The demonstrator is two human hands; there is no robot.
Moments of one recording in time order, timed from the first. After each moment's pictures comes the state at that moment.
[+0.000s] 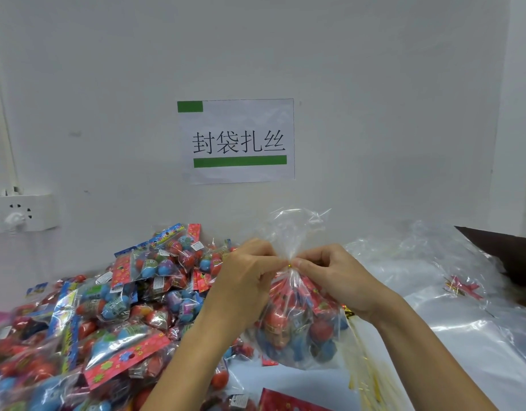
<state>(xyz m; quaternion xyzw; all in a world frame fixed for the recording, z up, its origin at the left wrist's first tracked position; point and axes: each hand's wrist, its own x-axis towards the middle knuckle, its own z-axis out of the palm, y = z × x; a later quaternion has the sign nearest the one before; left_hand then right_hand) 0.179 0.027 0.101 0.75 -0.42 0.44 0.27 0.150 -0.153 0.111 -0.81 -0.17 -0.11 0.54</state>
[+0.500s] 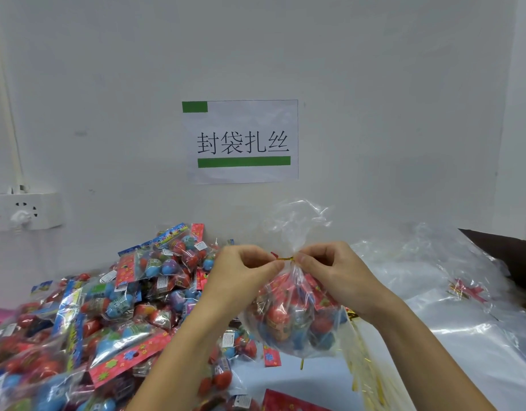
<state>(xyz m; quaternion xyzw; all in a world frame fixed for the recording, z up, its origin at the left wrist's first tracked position) 0.176 0.033 0.108 0.78 -0.21 0.14 0.58 0.153 -0.147 0.110 -0.80 -0.17 -0.18 0.55</state>
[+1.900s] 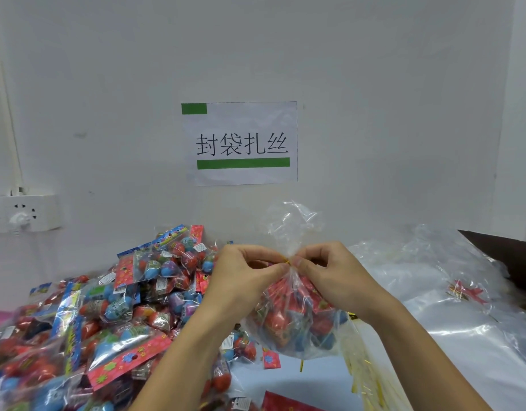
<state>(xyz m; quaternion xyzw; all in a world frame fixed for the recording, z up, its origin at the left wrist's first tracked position) 0.168 0.029 0.113 0.75 -0.23 0.14 0.60 0.153 -0.143 0.114 -0.83 -0.16 -0.18 0.50</state>
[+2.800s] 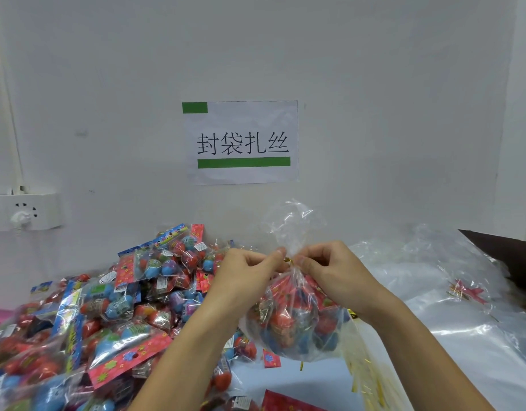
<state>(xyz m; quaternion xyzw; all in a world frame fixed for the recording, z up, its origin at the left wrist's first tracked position) 0.161 0.025 0.116 0.77 -0.16 0.05 0.61 0.150 -0.142 0.116 -0.83 -0.14 -0.17 0.52</state>
